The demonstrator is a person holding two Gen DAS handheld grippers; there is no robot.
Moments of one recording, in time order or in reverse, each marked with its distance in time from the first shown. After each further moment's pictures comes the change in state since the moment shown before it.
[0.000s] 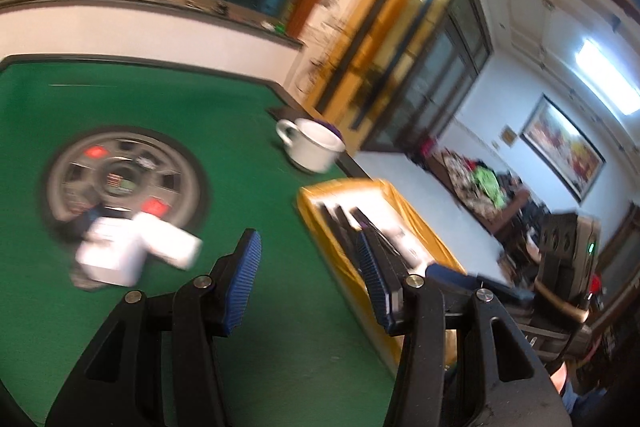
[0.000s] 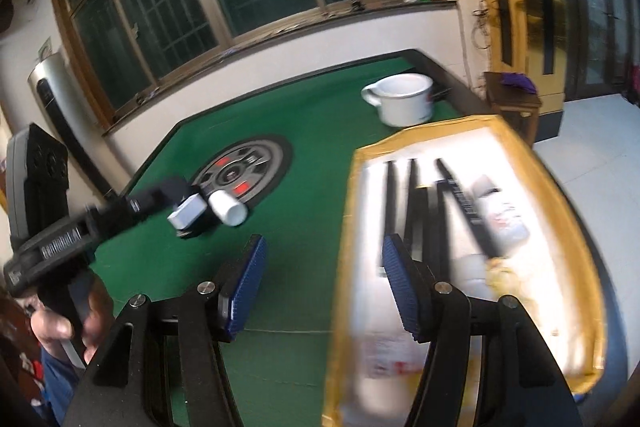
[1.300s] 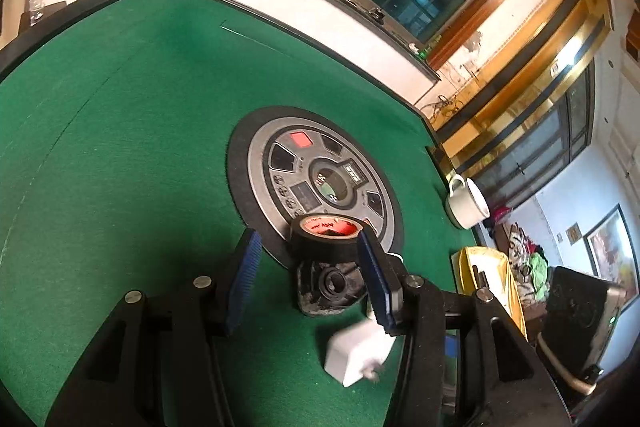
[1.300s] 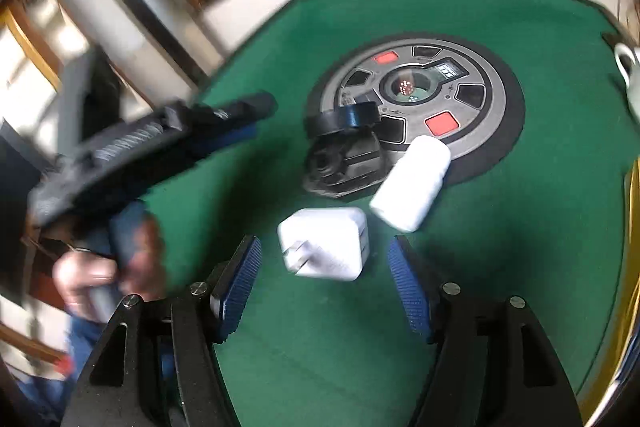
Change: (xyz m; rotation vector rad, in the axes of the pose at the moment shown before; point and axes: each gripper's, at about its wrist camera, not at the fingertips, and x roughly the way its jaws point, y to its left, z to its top) left arm -0.015 0.164 0.001 -0.354 0.006 0.269; right arm 0.142 0.136 0.006 -0.189 0.383 0.360
